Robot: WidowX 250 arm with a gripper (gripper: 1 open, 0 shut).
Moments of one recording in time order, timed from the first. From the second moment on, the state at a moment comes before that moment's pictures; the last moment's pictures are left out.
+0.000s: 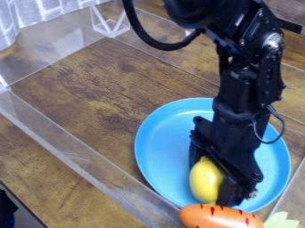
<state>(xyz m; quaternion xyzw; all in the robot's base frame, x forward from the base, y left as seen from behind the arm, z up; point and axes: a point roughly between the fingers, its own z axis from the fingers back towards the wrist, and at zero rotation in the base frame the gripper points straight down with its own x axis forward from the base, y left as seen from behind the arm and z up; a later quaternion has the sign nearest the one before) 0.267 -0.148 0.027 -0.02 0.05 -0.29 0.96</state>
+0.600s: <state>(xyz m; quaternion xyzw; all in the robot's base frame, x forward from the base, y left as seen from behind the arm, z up) 0.265 -0.143 0.028 -0.01 0.06 -0.29 0.95</state>
